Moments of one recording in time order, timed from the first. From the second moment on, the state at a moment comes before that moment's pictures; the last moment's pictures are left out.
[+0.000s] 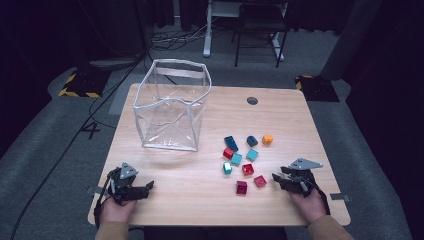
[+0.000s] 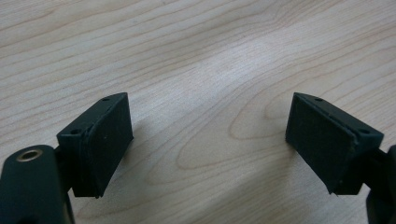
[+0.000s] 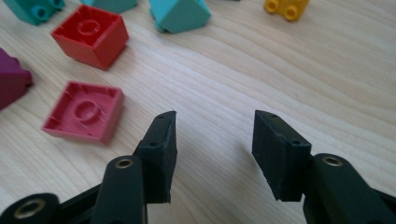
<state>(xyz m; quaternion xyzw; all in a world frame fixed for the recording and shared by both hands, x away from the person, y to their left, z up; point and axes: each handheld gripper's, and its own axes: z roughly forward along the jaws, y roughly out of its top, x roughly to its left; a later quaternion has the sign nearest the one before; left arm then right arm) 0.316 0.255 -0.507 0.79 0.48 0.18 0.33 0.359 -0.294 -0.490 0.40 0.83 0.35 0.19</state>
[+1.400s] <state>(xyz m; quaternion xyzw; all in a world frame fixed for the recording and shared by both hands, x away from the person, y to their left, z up) 0.318 0.259 -0.508 0.79 0.48 0.18 0.33 0.427 -0.151 -0.385 0.29 0.83 0.45 0.12</state>
